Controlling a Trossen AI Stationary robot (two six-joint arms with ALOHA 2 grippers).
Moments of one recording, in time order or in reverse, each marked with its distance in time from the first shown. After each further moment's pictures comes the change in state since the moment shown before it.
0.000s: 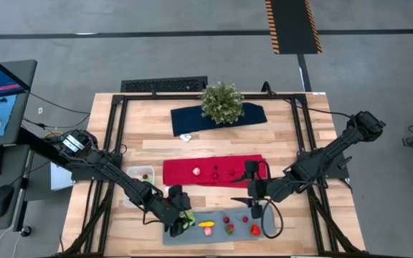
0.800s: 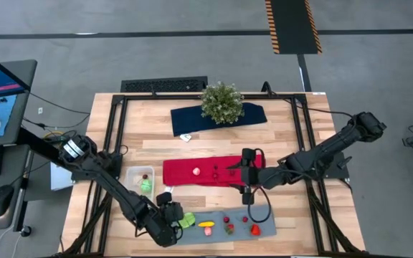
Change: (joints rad) left arm -0.141 0.051 0.192 -0.406 -0.056 -0.206; right arm -0.132 0.000 0.000 0.000 0.000 0.001
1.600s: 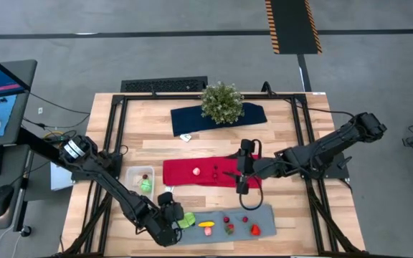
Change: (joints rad) left arm 0.014 0.006 -0.026 0.035 -0.021 0.014; right arm -0.100 0.000 0.000 0.000 0.000 0.000
